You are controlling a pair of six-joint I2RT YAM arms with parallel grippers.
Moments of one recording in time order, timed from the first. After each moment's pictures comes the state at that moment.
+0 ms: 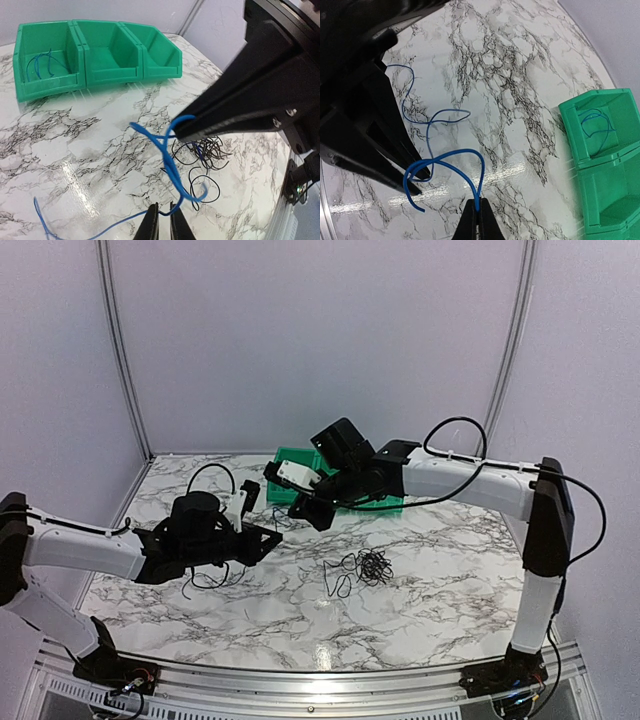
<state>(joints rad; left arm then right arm) -0.86 1.42 0.64 0.39 0.08 -0.45 0.90 1.91 1.66 -0.53 -0.20 -0.33</state>
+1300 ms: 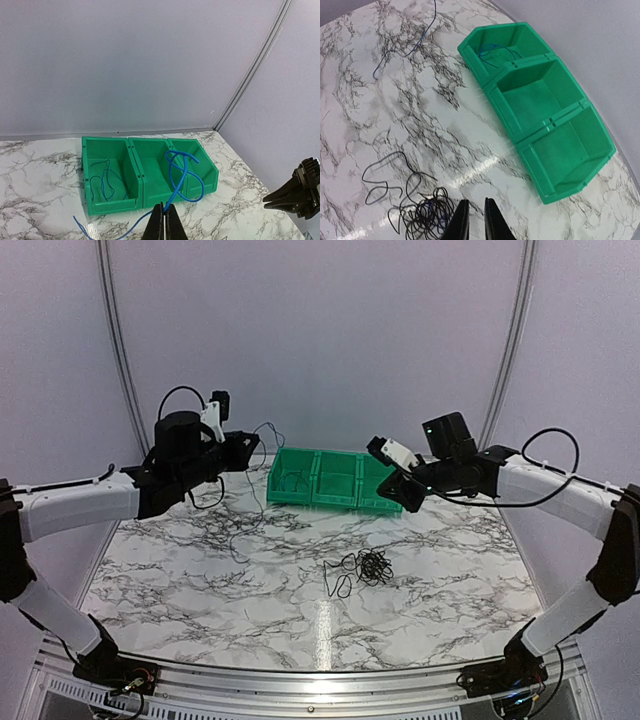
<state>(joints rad) -0.66 1.45 0.98 0.32 -0.08 -0.41 0.58 1.52 1.24 -0.44 -0.24 -0.40</state>
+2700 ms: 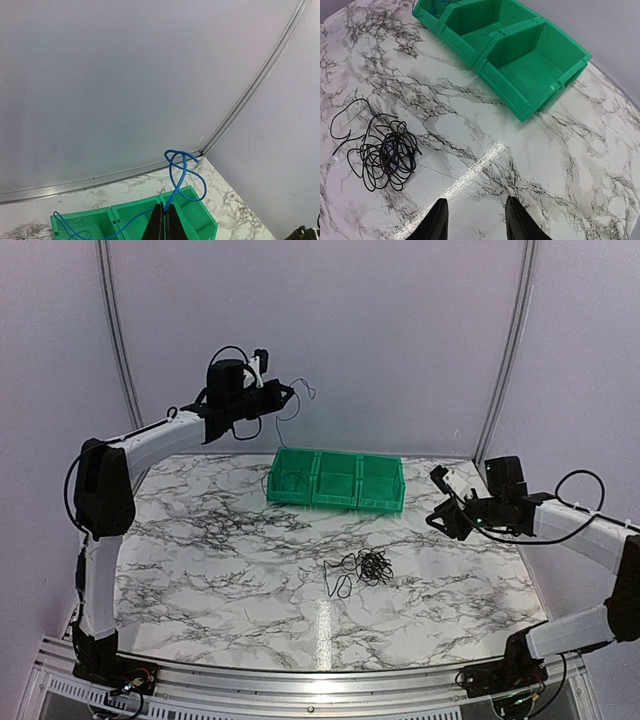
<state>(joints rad) -0.47 2.19 2.03 0.06 0.25 -0.45 0.19 1.24 0.77 -0.27 -0.44 -0.44</state>
